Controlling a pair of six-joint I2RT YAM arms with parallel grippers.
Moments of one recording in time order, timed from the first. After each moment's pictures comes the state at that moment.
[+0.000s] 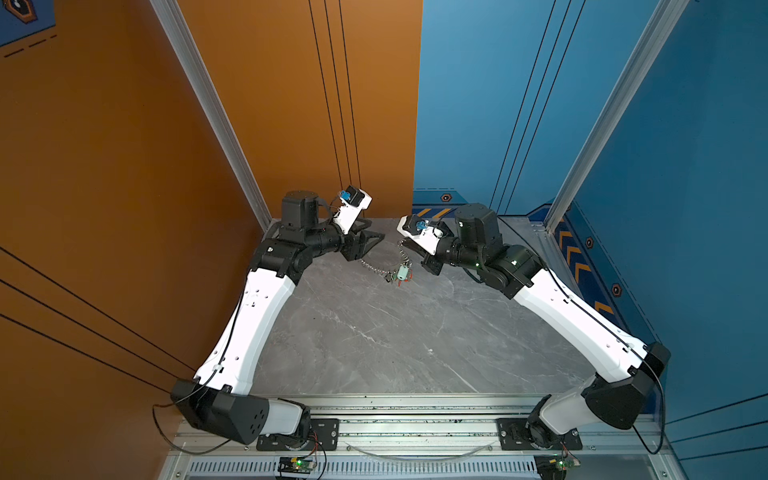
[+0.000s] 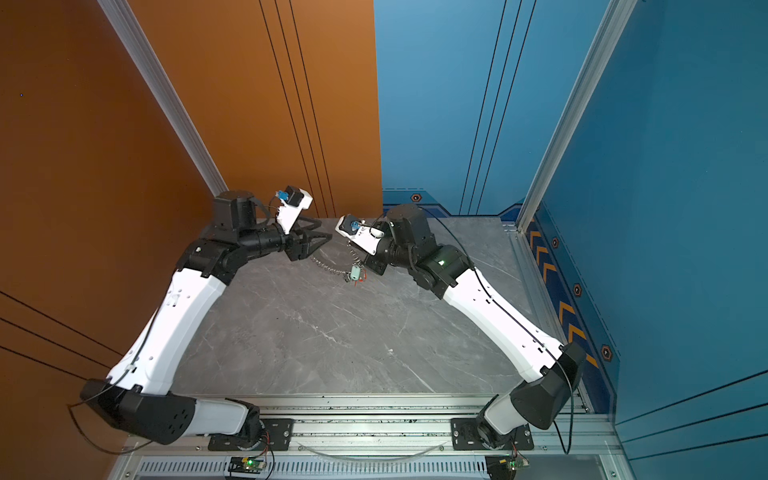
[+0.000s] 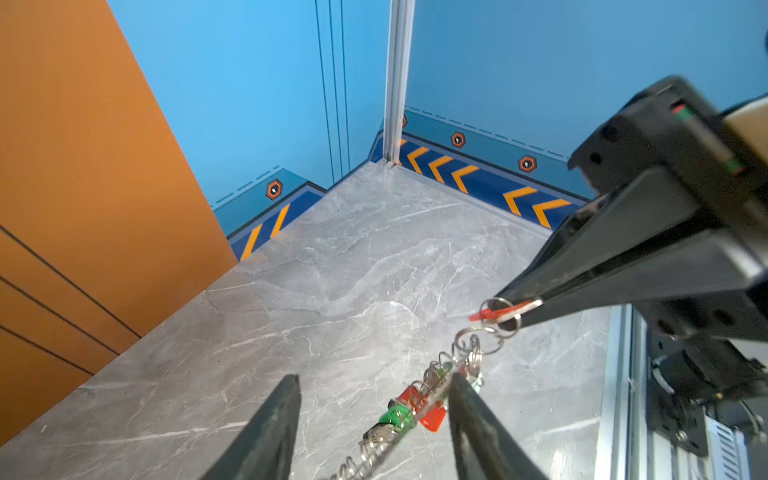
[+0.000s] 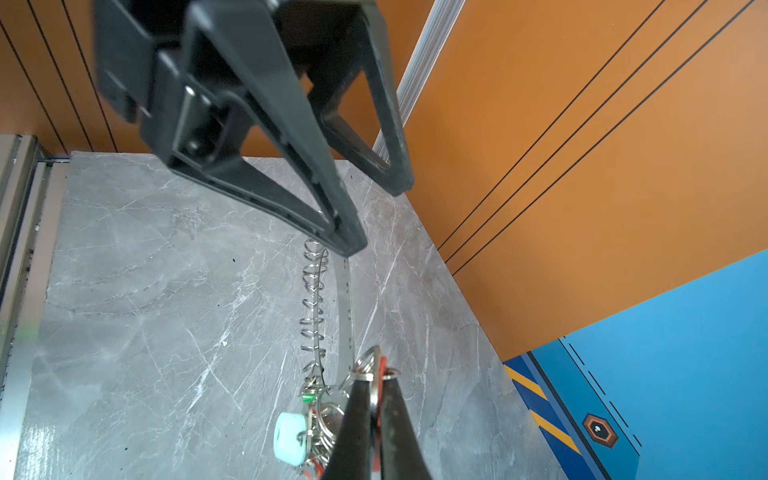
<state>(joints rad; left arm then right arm) -0.23 1.43 1.63 -0.67 0.69 0.29 0.71 1.51 1.66 -0.52 -0.24 -0.52</state>
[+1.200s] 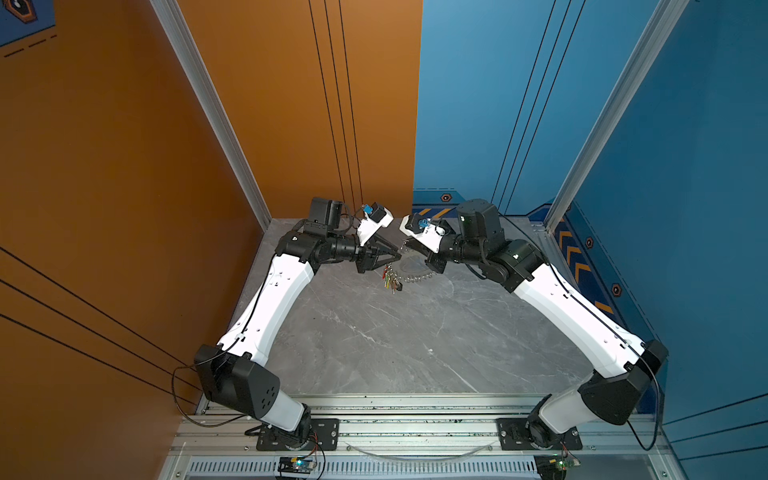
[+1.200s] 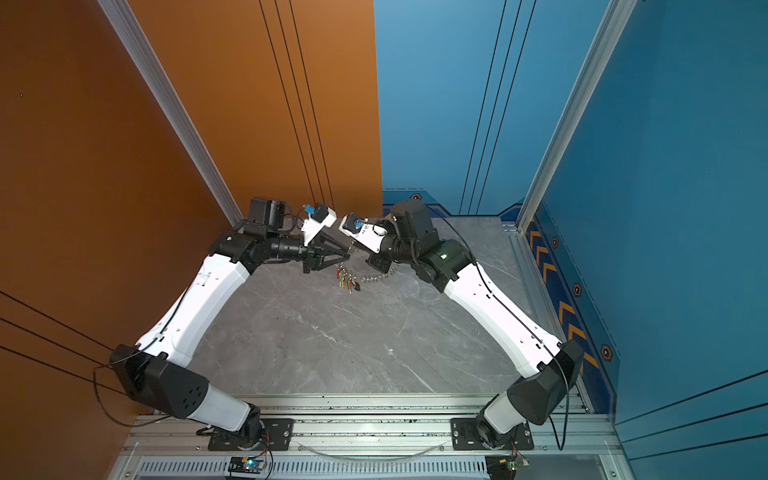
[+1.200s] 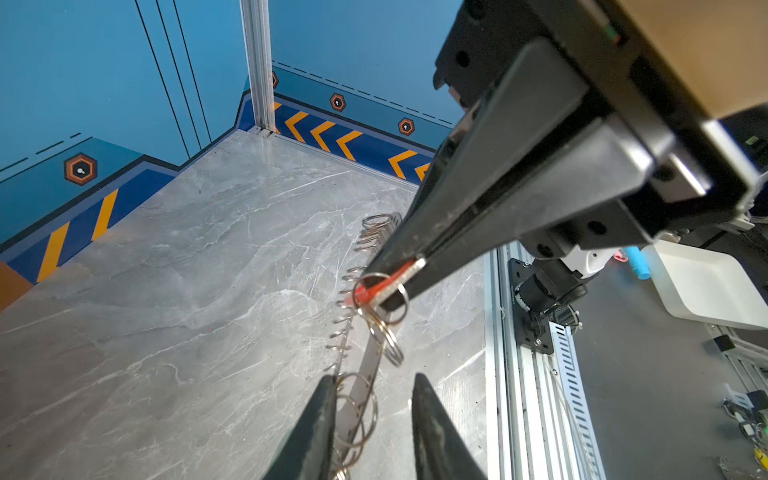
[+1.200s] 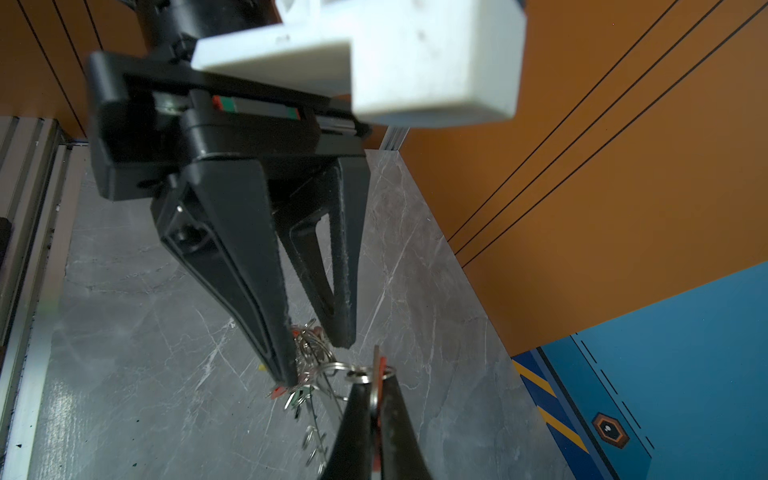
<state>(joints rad) -0.30 1.52 1.62 -0.77 0.96 0.38 0.67 1.53 1.70 -0.58 -0.30 -0.54</state>
